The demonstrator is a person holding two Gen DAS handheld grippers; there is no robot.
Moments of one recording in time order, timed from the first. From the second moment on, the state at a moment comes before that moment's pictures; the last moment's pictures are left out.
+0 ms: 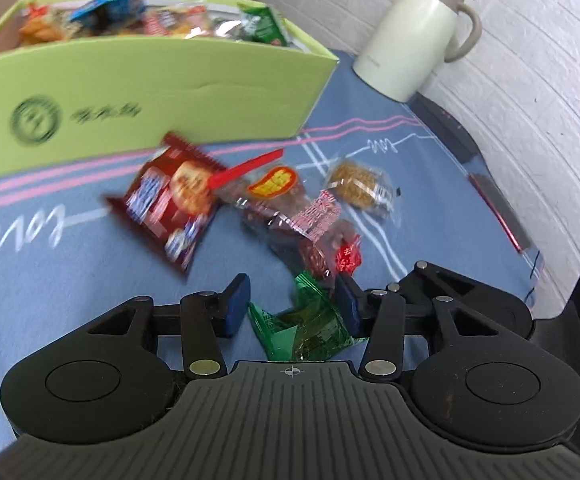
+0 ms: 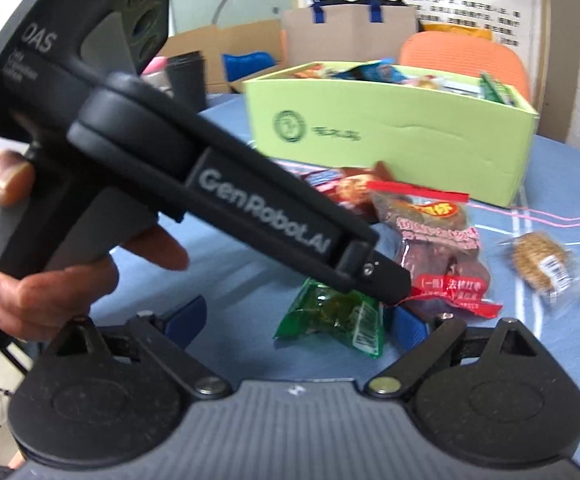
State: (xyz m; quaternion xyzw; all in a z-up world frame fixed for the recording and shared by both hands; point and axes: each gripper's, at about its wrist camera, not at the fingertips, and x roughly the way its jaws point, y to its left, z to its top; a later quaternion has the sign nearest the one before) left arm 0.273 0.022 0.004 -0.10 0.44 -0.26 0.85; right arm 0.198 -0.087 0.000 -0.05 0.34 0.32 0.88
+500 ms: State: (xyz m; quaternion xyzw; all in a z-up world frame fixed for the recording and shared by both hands) left arm 0.184 0.087 0.009 -0.22 0.41 -0.19 0.87; right arm 0.116 -0.090 0.009 0.00 0.30 0.28 0.91
